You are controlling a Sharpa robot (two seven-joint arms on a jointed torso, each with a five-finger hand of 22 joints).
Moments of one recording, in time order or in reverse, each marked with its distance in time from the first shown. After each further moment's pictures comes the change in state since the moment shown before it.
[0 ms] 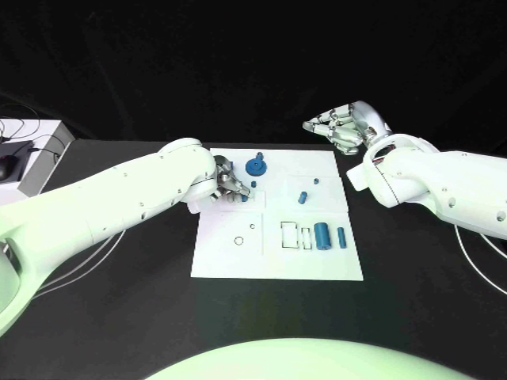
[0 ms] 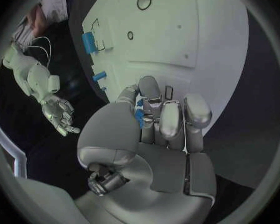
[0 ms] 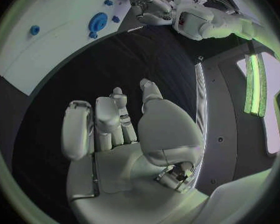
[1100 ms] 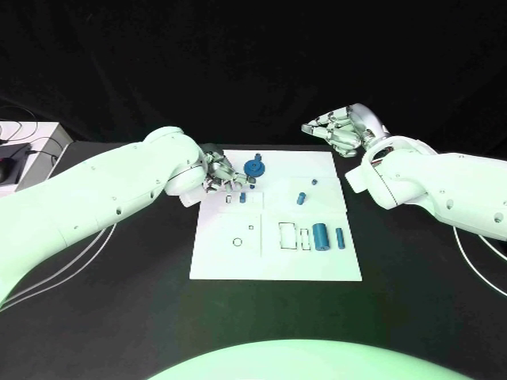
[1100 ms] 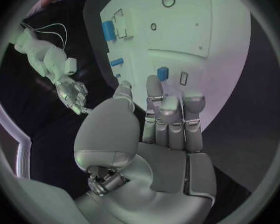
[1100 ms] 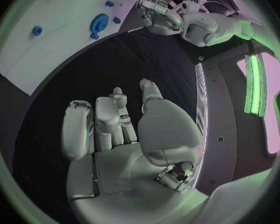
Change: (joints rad) left arm -0.003 -0.089 0.105 0.114 0.058 -0.039 0.001; left_hand 0.033 -0.125 -0.088 0.173 -0.266 -0.129 0.086 -0.113 -0.163 -0.091 0.046 -0.024 0.020 -0.045 0.019 -0.132 -0.181 0.016 -0.063 0.013 -0.139 -0.096; right arm -0.006 -0.005 0.000 0.002 -0.003 0.000 0.001; right_hand 0.000 0.000 0.000 0.000 0.000 0.000 0.000 0.000 -0.001 0.000 0.000 0.000 -0.003 0.000 0.000 0.000 0.000 0.000 0.000 0.000 -0.004 0.000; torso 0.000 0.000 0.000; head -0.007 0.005
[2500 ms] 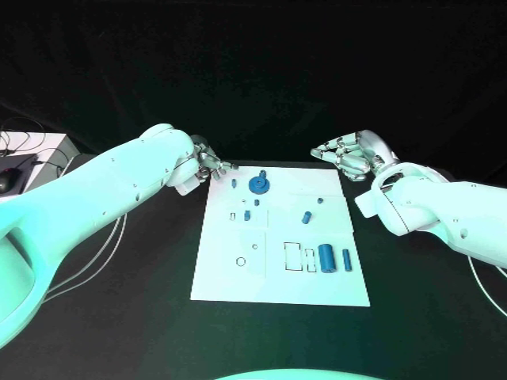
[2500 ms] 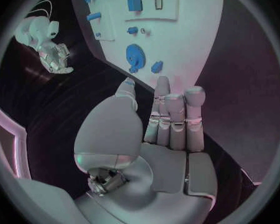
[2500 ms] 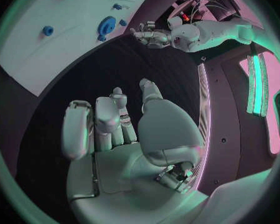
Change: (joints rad) left arm 0.063 0.124 0.030 -0.379 -0.053 -0.027 0.111; left_hand 0.049 0.009 0.026 0.001 0.008 -0.179 0.082 0.140 -0.398 -0.152 0.066 -0.090 0.012 -0.056 0.050 -0.038 -0.126 0.092 -0.026 0.080 -0.069 0.020; right arm 0.004 -0.016 0.001 0.021 -0.004 -0.002 0.000; right_hand 0.000 0.000 0.006 -0.006 0.004 -0.001 -0.002 0.000 -0.002 0.002 0.002 0.000 -0.001 0.000 0.000 0.000 0.000 0.000 0.000 0.000 0.000 0.000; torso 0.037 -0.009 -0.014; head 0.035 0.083
